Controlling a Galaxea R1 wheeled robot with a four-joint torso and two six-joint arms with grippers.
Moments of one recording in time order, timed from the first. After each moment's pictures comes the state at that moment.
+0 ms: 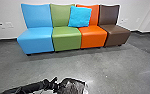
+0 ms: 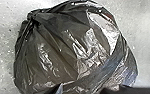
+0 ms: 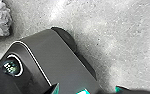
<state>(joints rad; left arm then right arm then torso) 0.55 2.68 -2.29 -0.65 0.52 -0.11 -1.59 1.83 -1.26 0.28 0.31 0.14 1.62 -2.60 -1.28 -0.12</state>
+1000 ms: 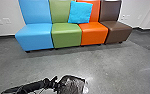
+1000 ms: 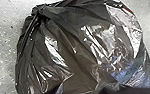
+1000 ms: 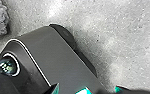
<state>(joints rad) 0.55 2.70 -2.31 -0.65 0.51 -0.11 -1.58 1.82 -1.22 0.28 0.32 0.14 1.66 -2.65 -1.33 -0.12</state>
